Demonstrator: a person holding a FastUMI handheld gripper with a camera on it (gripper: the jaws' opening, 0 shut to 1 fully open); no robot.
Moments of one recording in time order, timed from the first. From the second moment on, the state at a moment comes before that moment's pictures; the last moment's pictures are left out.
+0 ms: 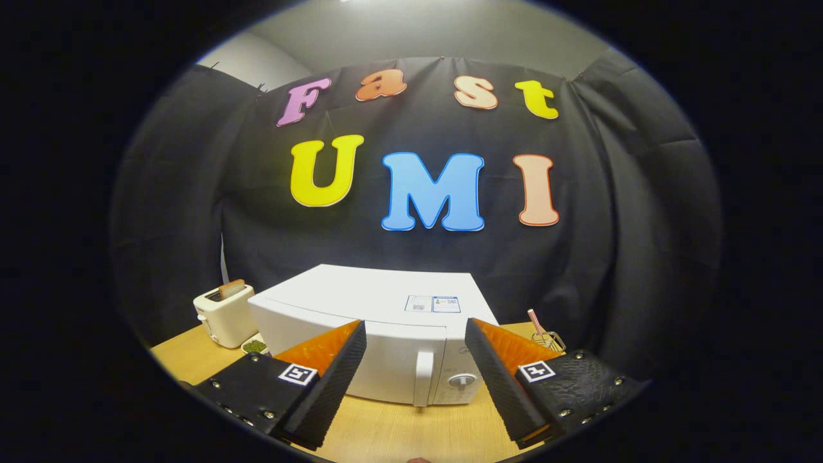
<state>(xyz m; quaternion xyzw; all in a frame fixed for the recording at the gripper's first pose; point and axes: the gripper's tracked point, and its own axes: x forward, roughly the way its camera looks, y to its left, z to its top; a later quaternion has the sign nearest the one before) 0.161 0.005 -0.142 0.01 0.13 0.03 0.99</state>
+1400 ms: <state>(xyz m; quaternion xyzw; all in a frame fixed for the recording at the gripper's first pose) 0.210 0.004 -0.282 0.04 0.31 0.00 0.95</state>
